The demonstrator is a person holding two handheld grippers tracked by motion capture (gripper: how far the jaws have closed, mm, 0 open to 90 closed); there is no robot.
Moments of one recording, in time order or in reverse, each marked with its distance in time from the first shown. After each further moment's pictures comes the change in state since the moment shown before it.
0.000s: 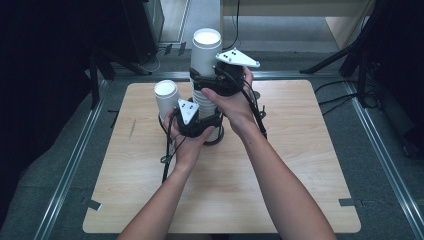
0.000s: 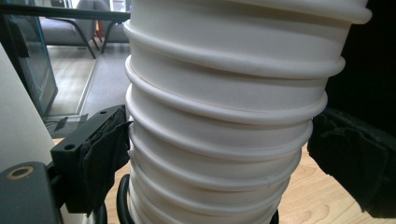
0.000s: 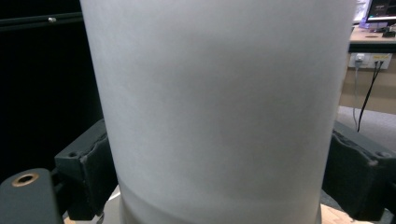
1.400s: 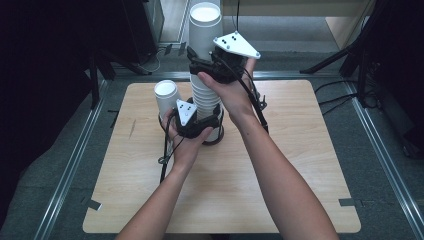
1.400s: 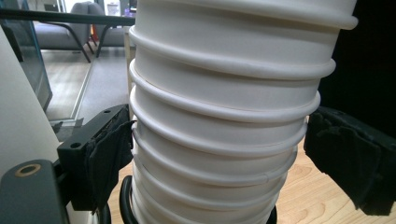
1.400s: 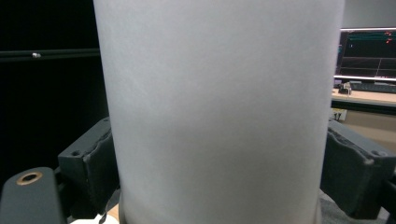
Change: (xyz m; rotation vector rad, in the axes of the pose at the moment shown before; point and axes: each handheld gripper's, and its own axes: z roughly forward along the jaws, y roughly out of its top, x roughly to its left) left arm 0.004 0.000 -0.005 -0.011 -0.022 0.012; right arm 0.013 0.038 -0.006 -0.169 -0.086 -0.087
